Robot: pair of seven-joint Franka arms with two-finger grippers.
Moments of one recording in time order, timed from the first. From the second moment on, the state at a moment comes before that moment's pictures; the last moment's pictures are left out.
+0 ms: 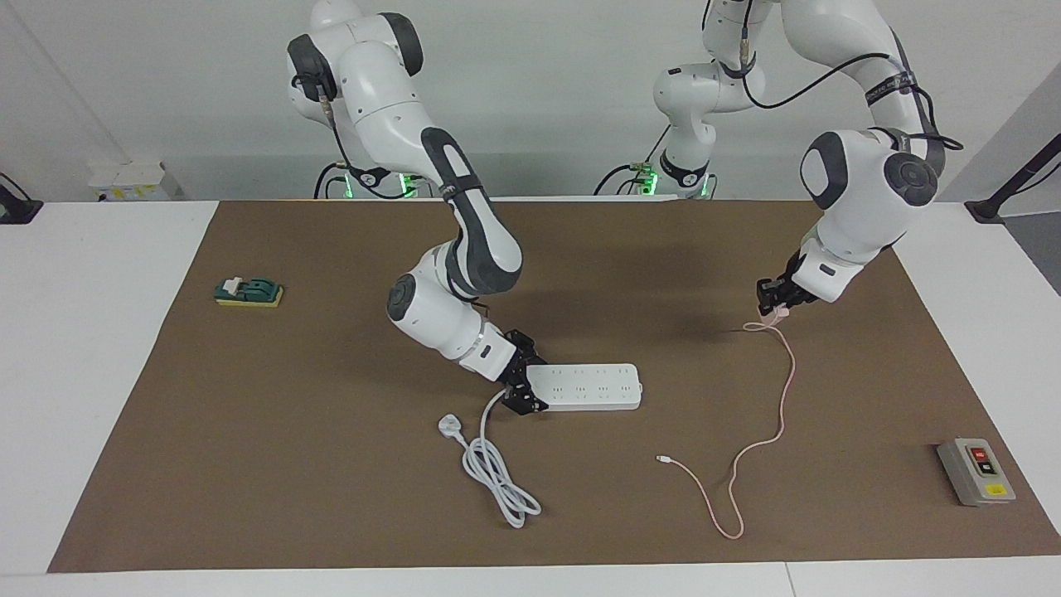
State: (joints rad) left arm 0.06 0.07 -0.07 -2.03 -0.08 2.02 0.03; right arm 0.41 0.64 0.04 -1.64 0.95 2.46 -1.83
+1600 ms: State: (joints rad) left arm 0.24 -0.08 -0.07 -2.46 -0.29 2.29 0.40; right arm 0.40 0.44 0.02 -1.63 0.74 2.28 -1.38
